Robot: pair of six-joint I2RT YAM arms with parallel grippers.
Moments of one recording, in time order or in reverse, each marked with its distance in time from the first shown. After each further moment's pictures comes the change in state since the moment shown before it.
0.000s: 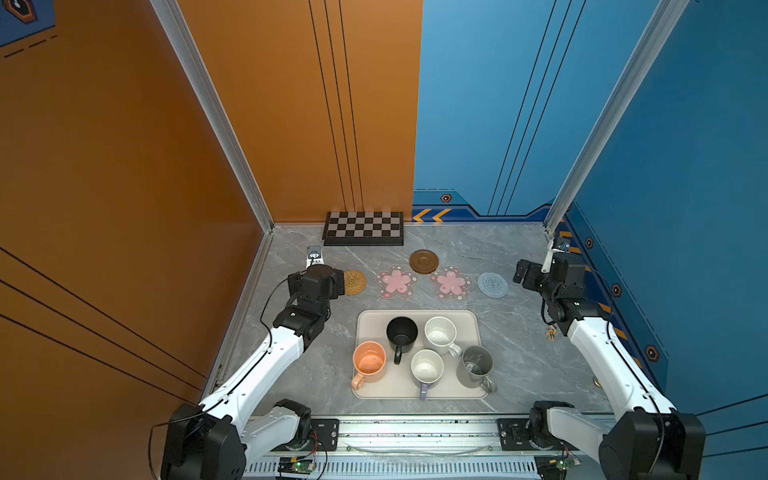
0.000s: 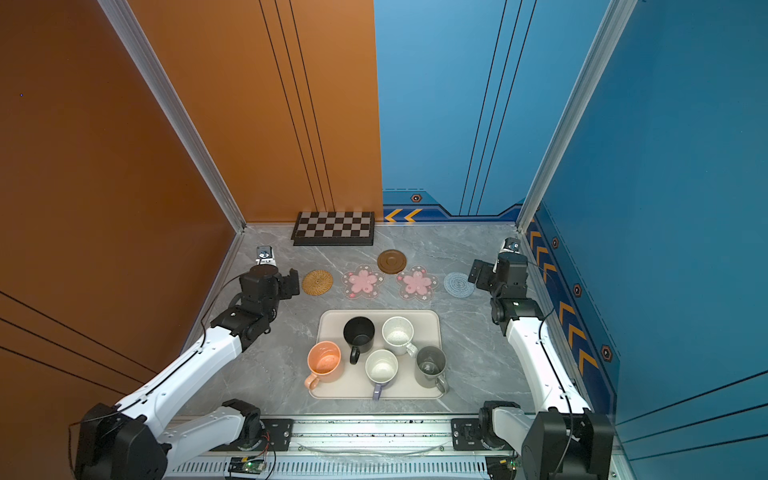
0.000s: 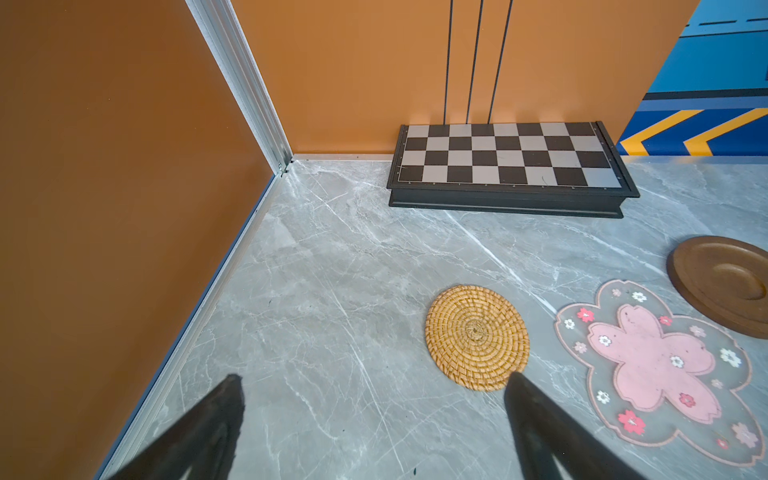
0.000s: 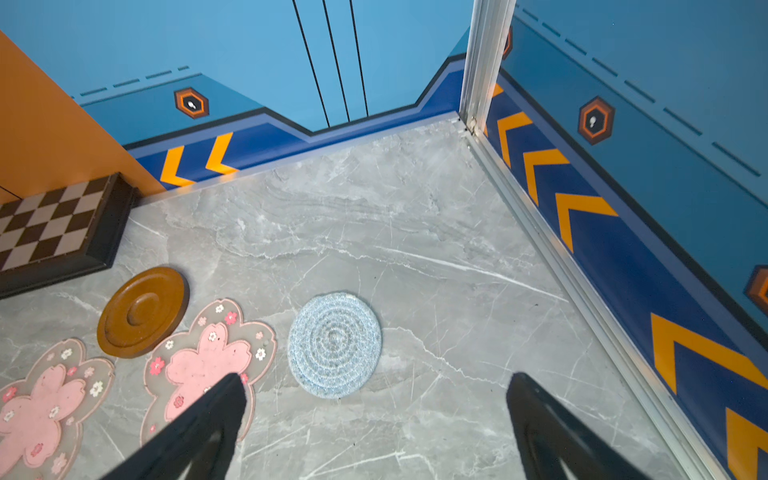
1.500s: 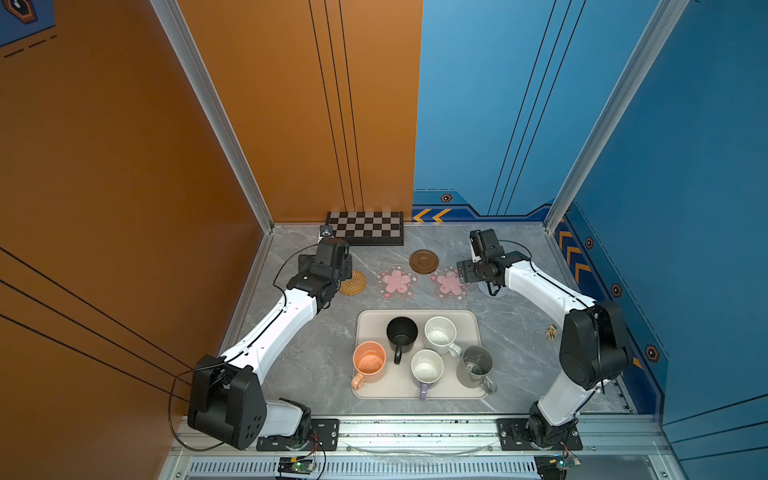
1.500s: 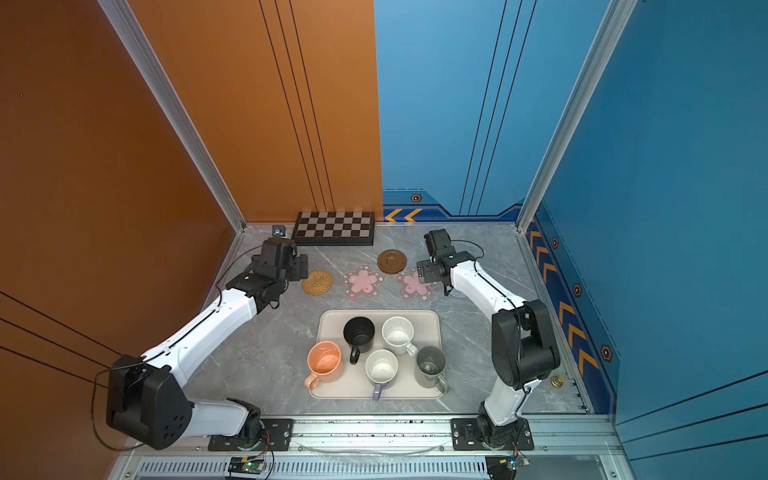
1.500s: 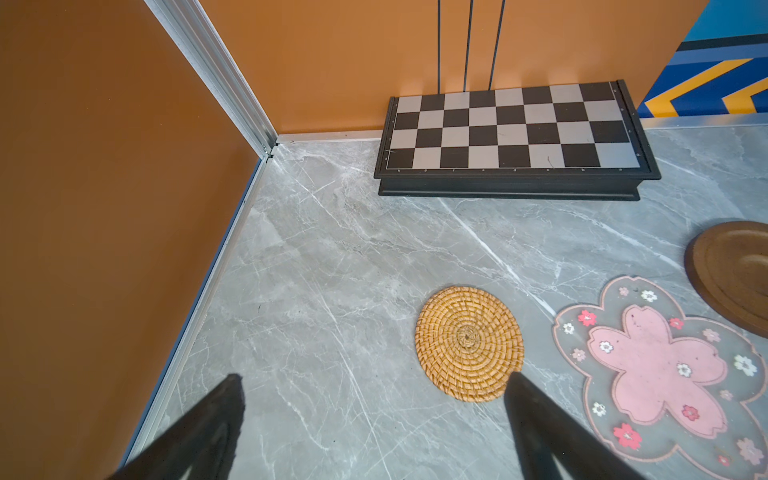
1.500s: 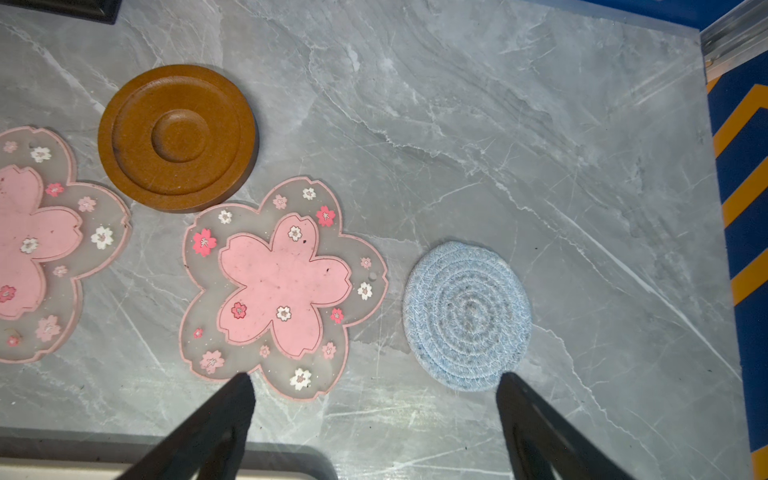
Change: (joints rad) left arm 0.000 0.279 0.334 -0.228 0.018 -0.023; right arm 0.355 0.583 0.466 -0.301 0.110 -0.092
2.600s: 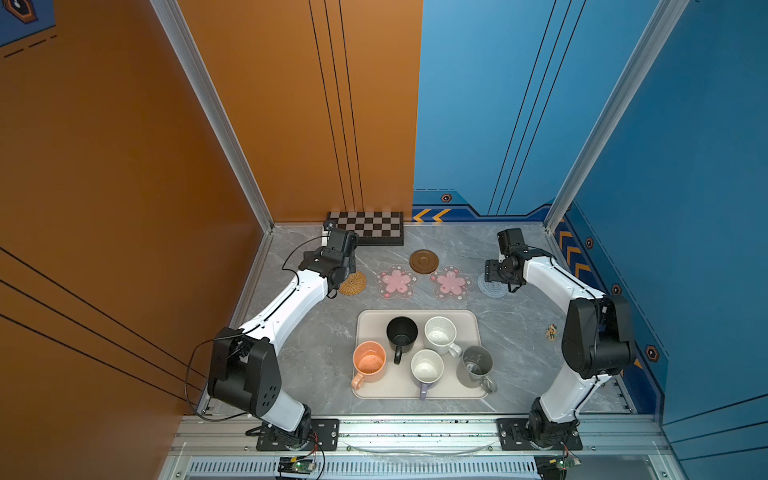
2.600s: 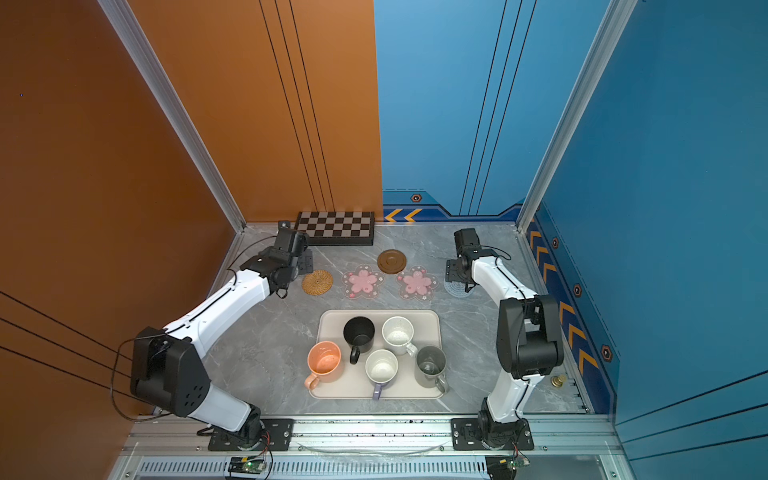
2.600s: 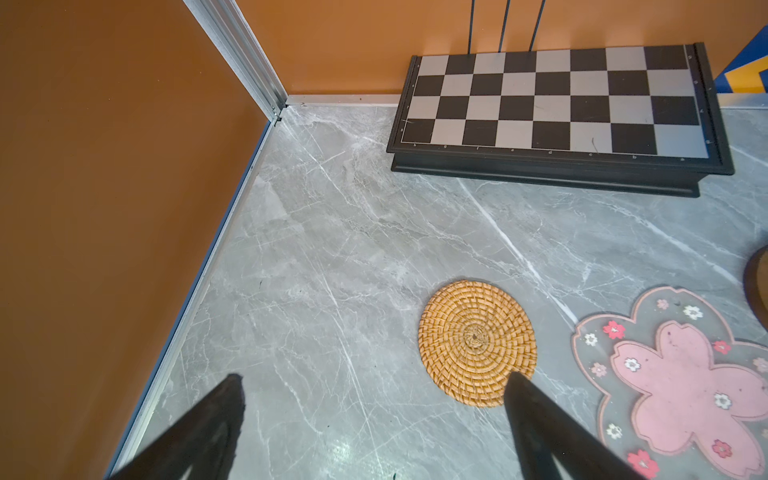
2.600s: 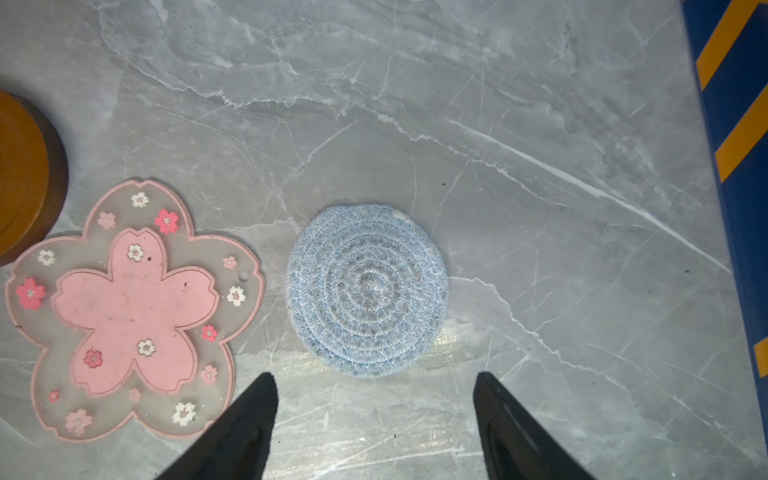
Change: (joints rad) left arm -0.011 0.161 0.180 -0.177 -0.061 -0.125; right arm -0.206 0.045 -0.017 -0.055 -0.058 0.103
